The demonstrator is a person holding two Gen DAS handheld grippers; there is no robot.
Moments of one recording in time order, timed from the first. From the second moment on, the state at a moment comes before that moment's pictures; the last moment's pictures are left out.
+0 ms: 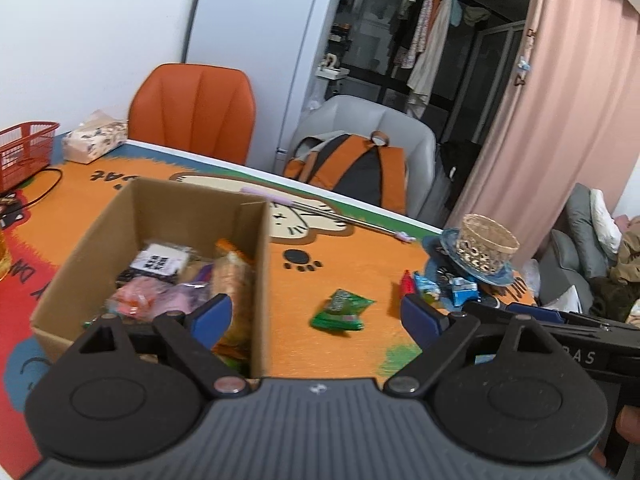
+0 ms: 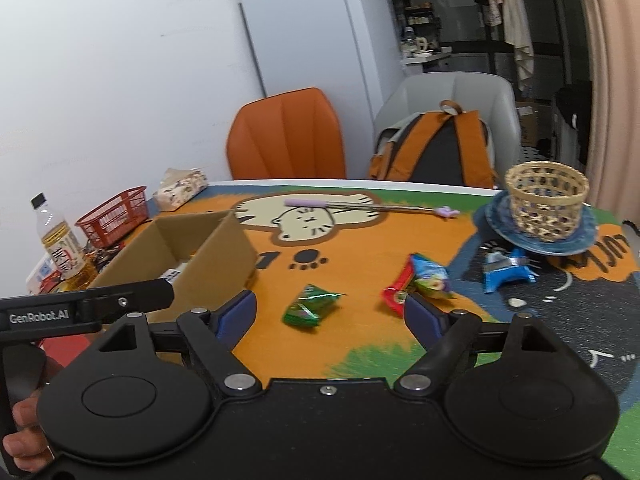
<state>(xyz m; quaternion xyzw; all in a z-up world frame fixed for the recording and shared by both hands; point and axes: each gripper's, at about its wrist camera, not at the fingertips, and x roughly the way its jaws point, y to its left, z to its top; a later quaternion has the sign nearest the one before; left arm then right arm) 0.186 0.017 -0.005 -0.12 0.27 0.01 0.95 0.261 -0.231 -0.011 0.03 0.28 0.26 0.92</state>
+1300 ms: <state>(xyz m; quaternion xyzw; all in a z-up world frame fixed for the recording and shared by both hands) 0.278 -0.052 -0.047 -0.11 0.30 0.03 0.95 0.359 -0.296 -0.028 0.04 0.28 0.19 0.94</state>
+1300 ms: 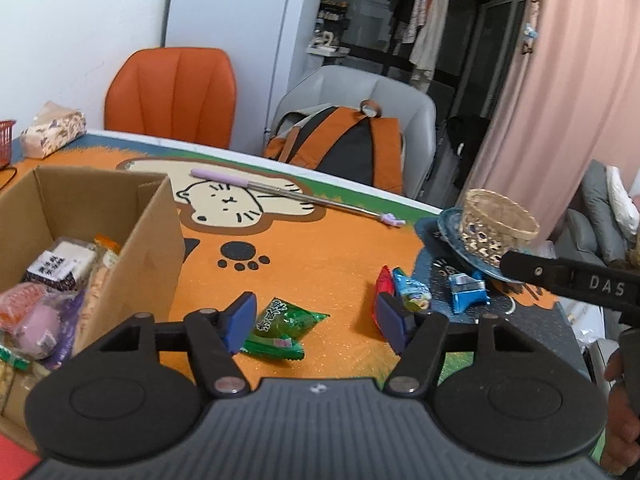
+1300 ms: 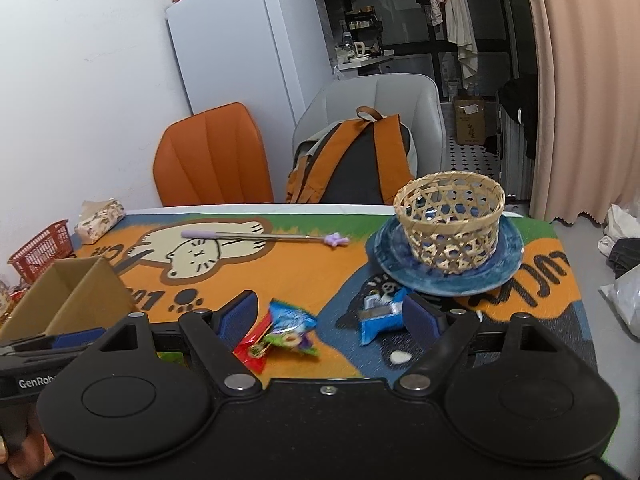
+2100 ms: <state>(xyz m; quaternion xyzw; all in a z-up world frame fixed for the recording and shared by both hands) 0.310 -0.049 -0.105 -0.10 0.33 0.09 0.94 0.418 -0.292 -0.087 -0.01 0.32 0.16 0.93</state>
